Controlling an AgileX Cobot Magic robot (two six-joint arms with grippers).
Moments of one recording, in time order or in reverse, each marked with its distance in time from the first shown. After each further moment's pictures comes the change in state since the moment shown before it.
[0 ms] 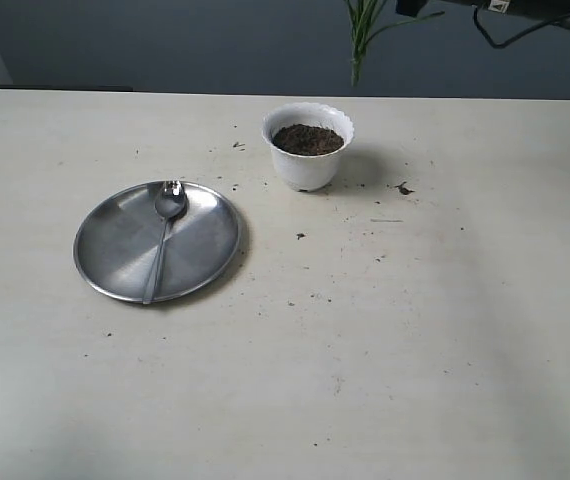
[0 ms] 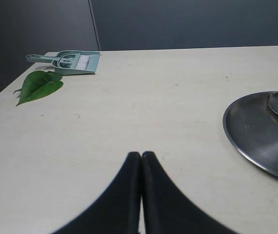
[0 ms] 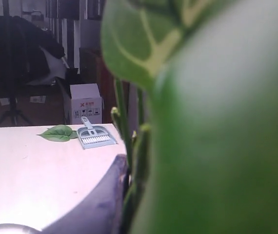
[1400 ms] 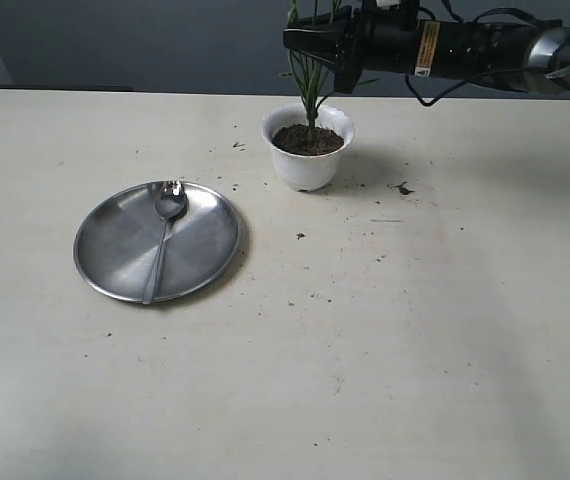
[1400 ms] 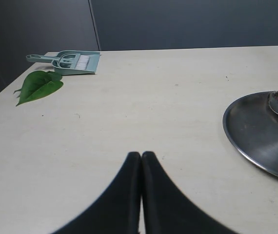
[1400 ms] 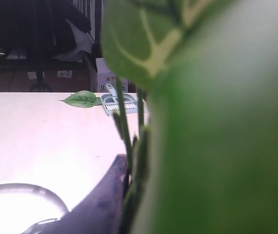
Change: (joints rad) left arm 0.000 0.000 0.000 0.000 0.000 0.000; right arm 0.097 0.223 -0.124 -0.034 0.013 -0.067
